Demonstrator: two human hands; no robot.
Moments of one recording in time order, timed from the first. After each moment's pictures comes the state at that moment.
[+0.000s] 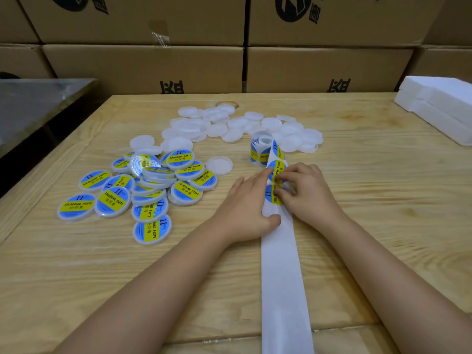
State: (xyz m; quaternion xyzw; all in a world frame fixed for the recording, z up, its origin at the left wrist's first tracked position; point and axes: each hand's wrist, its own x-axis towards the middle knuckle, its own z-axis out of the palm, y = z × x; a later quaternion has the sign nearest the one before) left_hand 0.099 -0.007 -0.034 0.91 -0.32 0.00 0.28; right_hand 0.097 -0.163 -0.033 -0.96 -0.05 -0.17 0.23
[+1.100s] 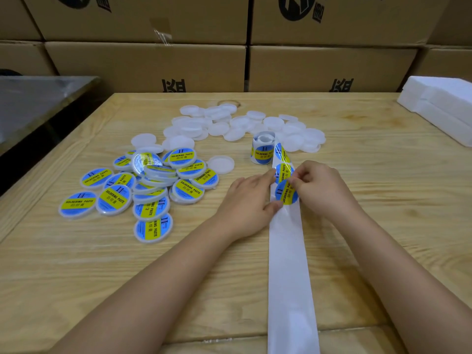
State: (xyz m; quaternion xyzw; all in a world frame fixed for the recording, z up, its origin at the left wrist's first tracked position) left_hand 0.108 -0.011 -0.040 0.92 -0.29 0.05 0.24; right_hand 0.088 -0.163 -0.007 -0.92 0.08 -0.10 0.37
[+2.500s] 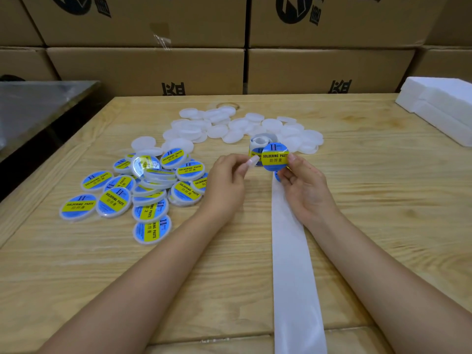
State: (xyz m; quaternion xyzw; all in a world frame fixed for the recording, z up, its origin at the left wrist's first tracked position) left_hand 0.116 0.003 -0.022 0.82 -0.13 0.17 0.52; right_hand 0.103 -0.143 -0.024 -0.48 0.02 -0.09 0.87
